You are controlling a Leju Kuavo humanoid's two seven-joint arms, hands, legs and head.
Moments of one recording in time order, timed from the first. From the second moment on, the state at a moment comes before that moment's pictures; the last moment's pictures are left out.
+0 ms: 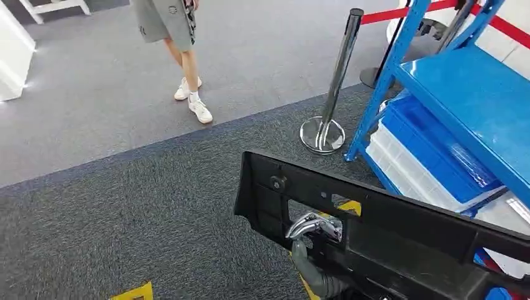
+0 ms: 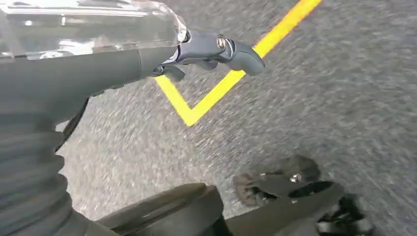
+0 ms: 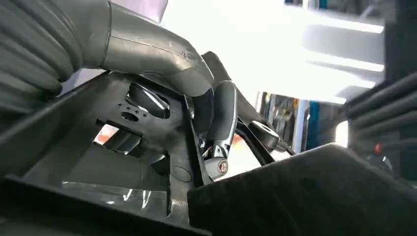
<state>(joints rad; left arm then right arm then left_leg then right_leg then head) -0.13 -0.17 0.95 -0.20 -1.42 0.21 -0.09 0.20 0.06 0.34 -1.94 0.28 0.08 -0.58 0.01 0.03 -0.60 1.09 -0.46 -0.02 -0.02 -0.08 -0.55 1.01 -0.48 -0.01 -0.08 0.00</state>
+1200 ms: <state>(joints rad) -0.16 -0.16 1.00 -0.20 -1.35 0.23 -0.12 0.02 0.08 0.33 -1.83 0.26 0.12 -0.58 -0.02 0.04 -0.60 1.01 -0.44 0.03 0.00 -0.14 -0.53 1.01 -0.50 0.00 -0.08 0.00</state>
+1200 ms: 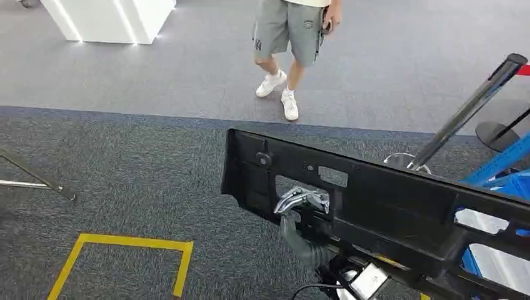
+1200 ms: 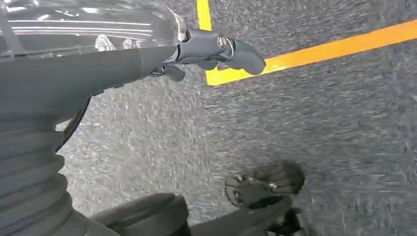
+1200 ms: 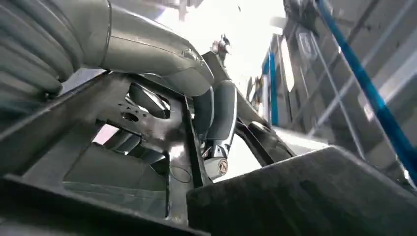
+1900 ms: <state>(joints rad) -0.11 -0.17 1.02 -0.20 -1.34 0.24 -0.07 0.10 0.09 0.28 -1.92 0.28 0.12 -0.54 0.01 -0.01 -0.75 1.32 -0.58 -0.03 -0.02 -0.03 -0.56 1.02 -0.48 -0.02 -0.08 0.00</state>
